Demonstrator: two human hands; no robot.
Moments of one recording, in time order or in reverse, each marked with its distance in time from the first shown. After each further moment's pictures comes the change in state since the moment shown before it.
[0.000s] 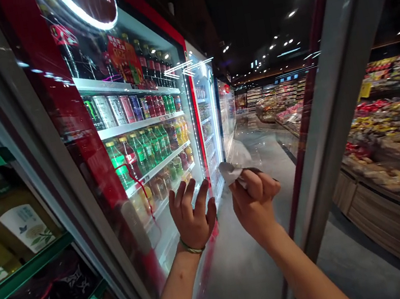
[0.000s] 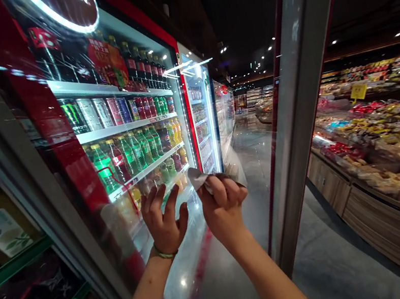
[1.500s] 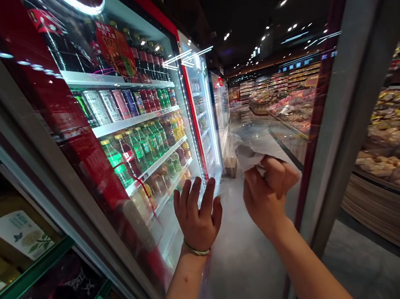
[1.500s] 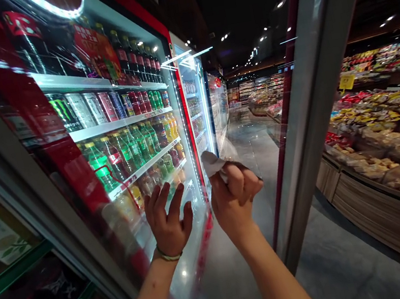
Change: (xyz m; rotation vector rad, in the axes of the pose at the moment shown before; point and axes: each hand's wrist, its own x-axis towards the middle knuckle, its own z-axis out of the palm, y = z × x) left_hand 0.000 -0.005 -0.012 -0.100 -0.053 -0.004; right_hand 0.003 -0.014 -0.006 -0.062 -0.008 0.138
